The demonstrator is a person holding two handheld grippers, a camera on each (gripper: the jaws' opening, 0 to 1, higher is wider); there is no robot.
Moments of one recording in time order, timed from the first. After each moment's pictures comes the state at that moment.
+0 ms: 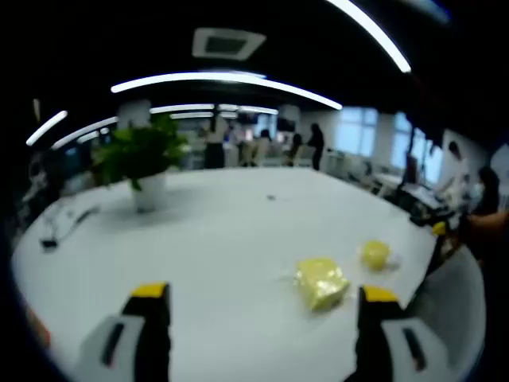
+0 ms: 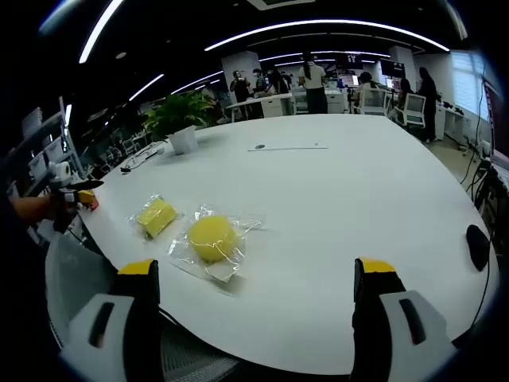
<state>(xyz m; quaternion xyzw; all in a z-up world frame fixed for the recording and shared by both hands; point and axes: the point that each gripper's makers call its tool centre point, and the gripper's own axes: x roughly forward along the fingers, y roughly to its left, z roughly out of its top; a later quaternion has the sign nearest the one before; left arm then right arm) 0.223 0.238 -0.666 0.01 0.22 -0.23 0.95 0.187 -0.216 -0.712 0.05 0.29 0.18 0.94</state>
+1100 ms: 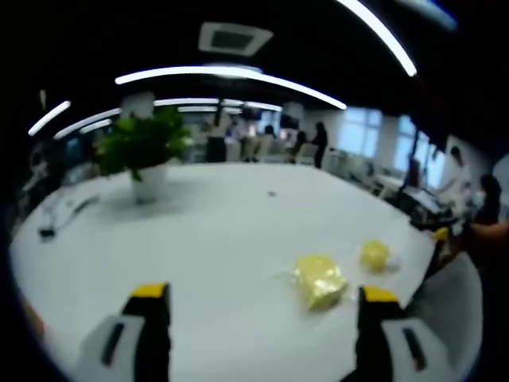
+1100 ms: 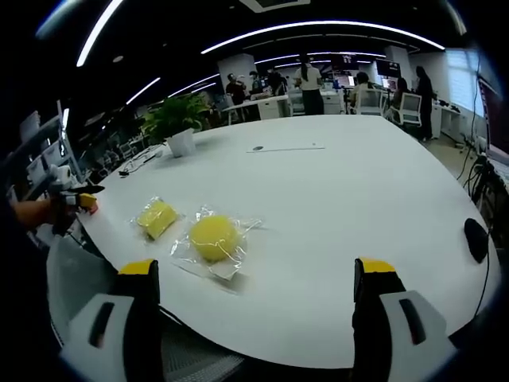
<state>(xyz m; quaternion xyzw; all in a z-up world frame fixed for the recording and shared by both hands) 0.231 0.245 -0.682 -0.01 0.23 -0.23 0.94 0.179 -0.215 -0.711 0.06 0.28 0.17 0.94</state>
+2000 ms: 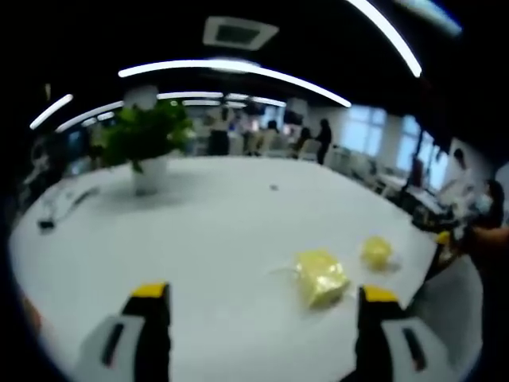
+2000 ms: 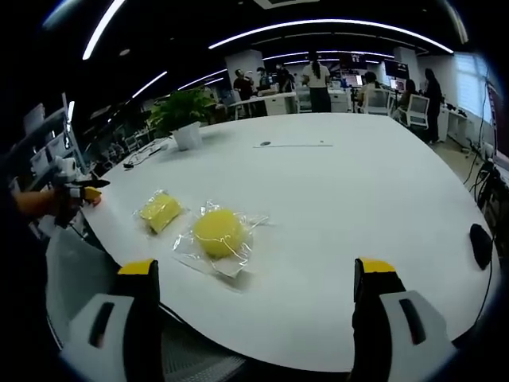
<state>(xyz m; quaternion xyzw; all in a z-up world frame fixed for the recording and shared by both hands) 0.236 0.248 -0.694 -0.02 0.25 -0.22 0.94 0.181 -0.205 -0.718 0.05 0.29 0.19 0.94</state>
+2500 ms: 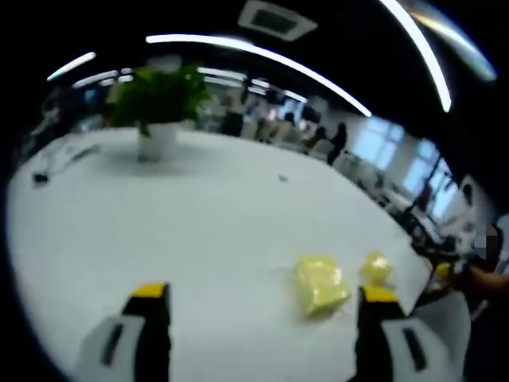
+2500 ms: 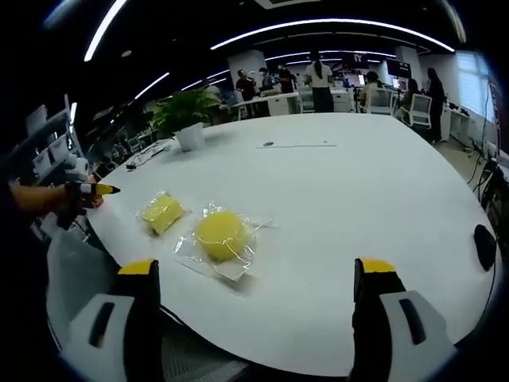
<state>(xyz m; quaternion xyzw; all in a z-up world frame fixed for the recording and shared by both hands) 0.261 0.235 -0.721 -0.11 0.31 -0.21 0.92 0.187 -0.202 -0.718 0.05 0.28 0.20 0.94</state>
